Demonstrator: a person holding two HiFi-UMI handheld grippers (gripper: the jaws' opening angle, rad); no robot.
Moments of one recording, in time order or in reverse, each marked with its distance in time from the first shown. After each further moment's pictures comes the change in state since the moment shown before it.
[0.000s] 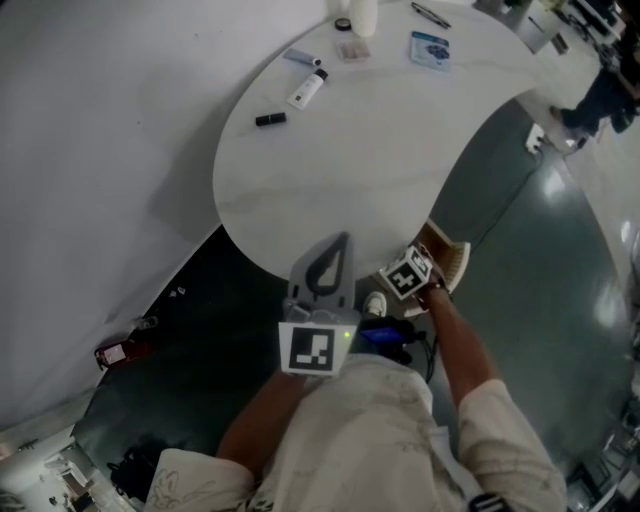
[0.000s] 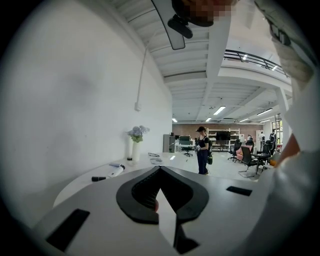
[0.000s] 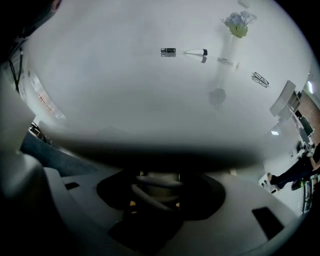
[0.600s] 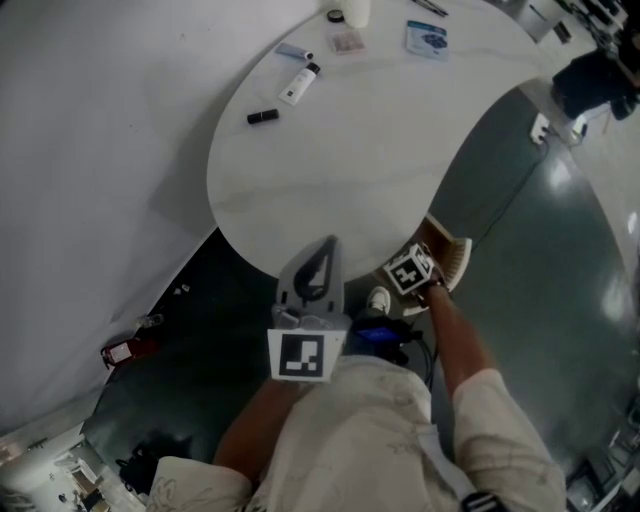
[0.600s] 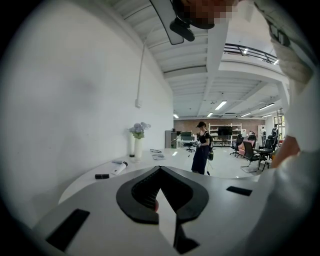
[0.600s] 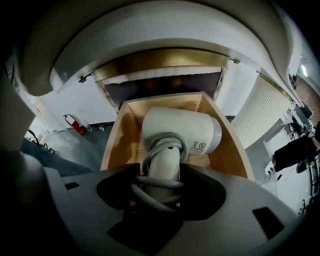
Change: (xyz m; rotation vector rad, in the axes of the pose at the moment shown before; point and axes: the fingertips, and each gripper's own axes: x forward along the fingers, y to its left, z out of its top) left arm 0.000 0.003 -0.012 0.023 0.060 0.032; right arm 0.031 -0.010 -0.023 0.101 -0.008 0.023
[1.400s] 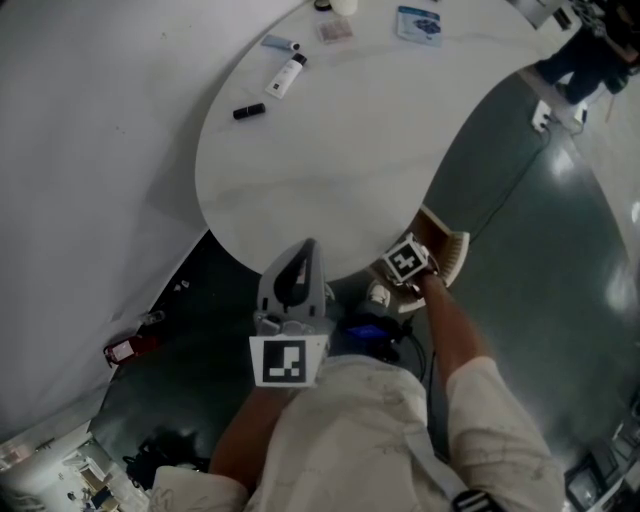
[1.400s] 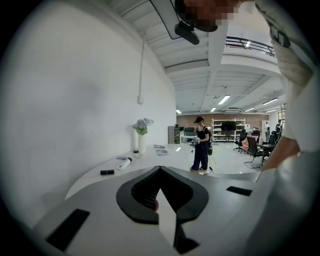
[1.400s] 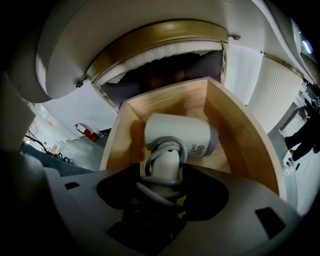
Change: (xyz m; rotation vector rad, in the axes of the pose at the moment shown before) left arm -0.001 0.007 -0.015 0.029 0.065 0.043; right arm 0.025 0.005 -0.006 0.060 0.005 0.146
